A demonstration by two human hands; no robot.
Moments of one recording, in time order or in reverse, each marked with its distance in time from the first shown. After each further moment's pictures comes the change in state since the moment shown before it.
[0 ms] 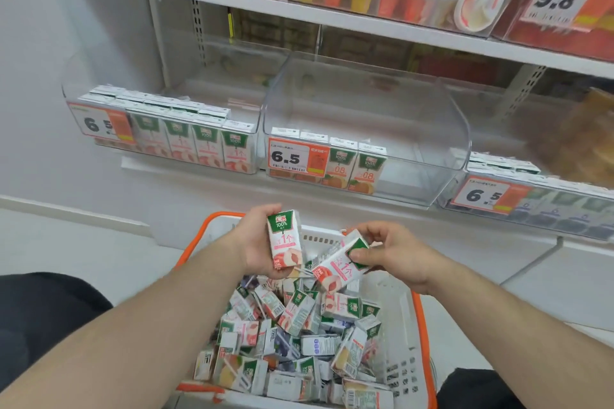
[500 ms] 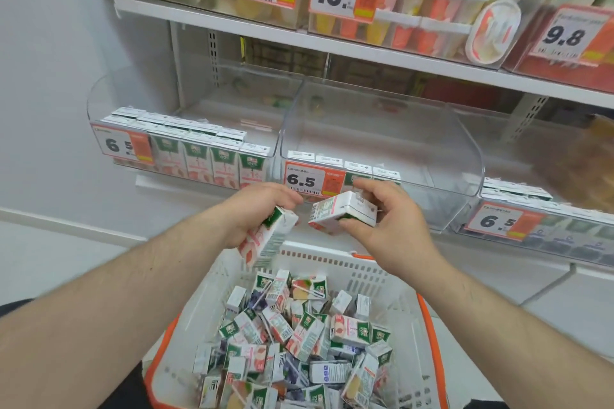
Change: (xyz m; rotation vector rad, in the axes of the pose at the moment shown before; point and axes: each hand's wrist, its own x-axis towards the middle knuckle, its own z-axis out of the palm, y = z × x) left_hand -0.064 0.066 0.007 0.649 0.134 0.524; right_hand 0.003 -0.077 0.041 -0.391 0.477 -0.523
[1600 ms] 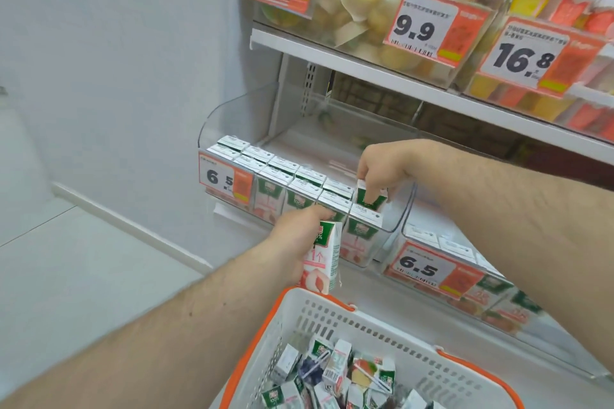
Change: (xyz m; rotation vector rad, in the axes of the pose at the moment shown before) left_hand 0.022 0.005 -0.097 -0.469 0.256 -0.127; right_hand 0.254 -0.113 0.137 -0.852 -0.880 0.047
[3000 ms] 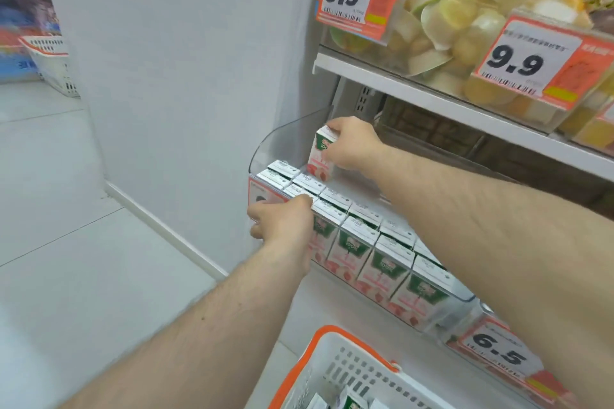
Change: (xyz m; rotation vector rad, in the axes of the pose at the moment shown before) left_hand 0.040 0.047 -0.055 -0.429 0.580 0.087; right_hand 0.089 -0.120 -0.024 0.367 0.565 -0.236
